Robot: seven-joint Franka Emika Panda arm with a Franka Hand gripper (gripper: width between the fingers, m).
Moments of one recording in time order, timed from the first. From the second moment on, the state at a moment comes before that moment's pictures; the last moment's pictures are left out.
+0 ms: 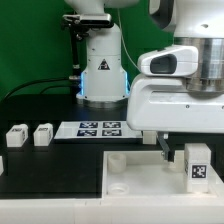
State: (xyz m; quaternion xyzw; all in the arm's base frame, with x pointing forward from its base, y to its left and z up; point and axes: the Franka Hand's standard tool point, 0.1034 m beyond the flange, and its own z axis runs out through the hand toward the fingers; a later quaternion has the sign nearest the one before) arm 0.648 0.114 0.077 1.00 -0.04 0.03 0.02
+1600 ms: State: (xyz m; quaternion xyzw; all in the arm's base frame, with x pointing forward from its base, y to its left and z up) arm 0.638 0.092 0.075 0.79 -0.61 0.05 0.05
